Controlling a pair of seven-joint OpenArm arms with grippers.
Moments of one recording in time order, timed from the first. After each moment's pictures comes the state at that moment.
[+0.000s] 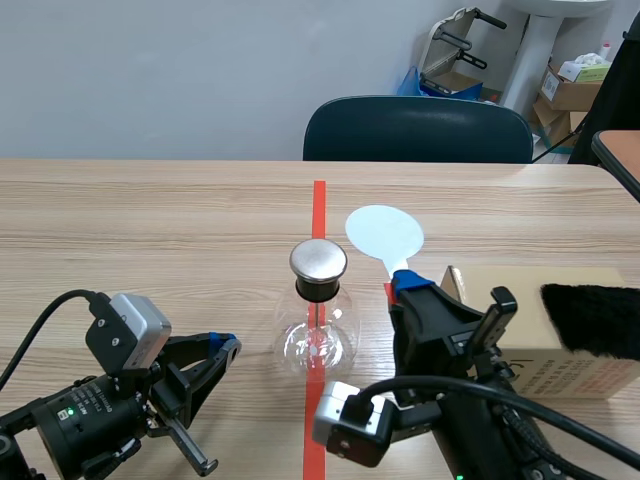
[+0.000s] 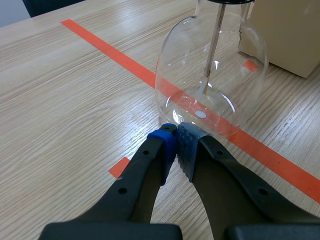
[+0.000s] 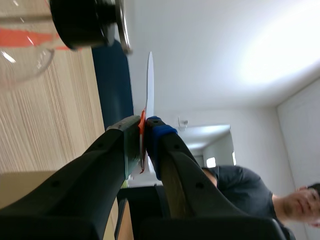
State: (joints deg) left arm 9.0 -30.0 32.8 69.2 -9.1 -14.8 -33.8; right arm -28.4 11.5 -19.1 86.8 -85.7 -38.3 4.8
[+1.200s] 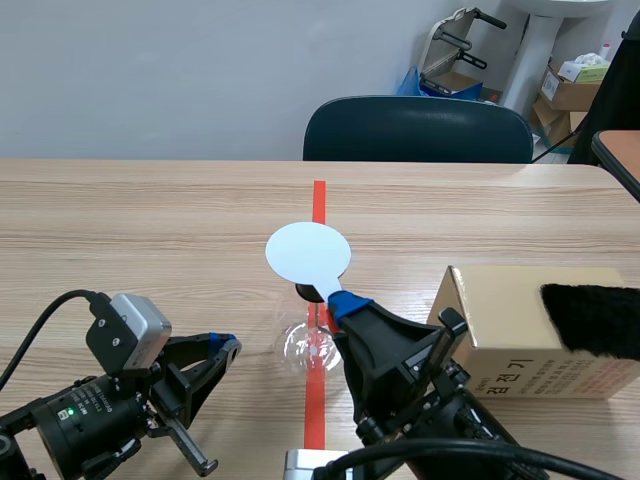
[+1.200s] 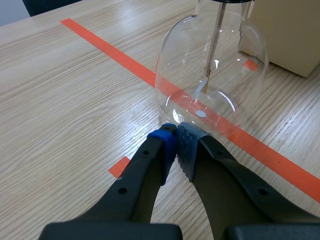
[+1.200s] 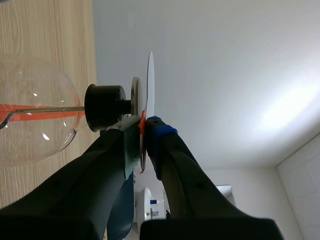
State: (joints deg) left arm 9.0 -30.0 32.8 69.2 -9.1 -14.8 -33.7; right arm -28.4 11.6 -19.1 86.8 -85.8 -38.3 20.3
